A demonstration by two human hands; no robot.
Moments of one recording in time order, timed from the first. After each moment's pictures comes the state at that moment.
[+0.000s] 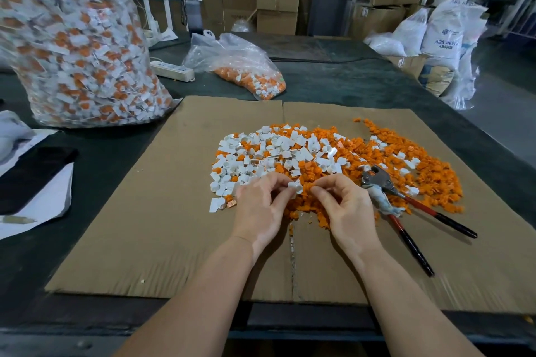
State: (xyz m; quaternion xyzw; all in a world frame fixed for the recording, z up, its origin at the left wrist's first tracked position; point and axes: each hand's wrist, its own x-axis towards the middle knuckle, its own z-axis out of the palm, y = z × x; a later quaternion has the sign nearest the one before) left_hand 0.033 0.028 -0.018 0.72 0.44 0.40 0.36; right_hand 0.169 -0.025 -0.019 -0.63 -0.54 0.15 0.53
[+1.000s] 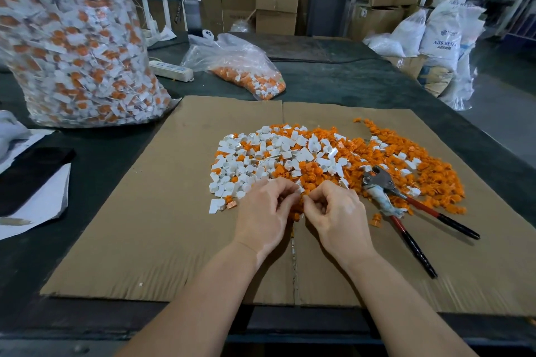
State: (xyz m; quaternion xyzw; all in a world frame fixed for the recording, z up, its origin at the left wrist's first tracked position) left_hand 0.032 0.024 -0.021 0.77 0.43 0.37 0.28; right_hand 0.158 -0.028 -0.025 -0.67 -0.62 -0.03 0.41
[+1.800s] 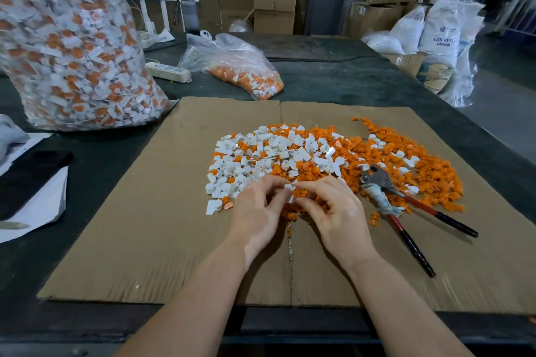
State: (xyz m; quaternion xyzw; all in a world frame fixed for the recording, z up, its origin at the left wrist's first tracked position) left_hand 0.031 0.030 -0.023 0.71 0.42 0.40 0.40; right_hand 0.163 -0.030 -0.018 -0.59 -0.67 -0.02 0.45
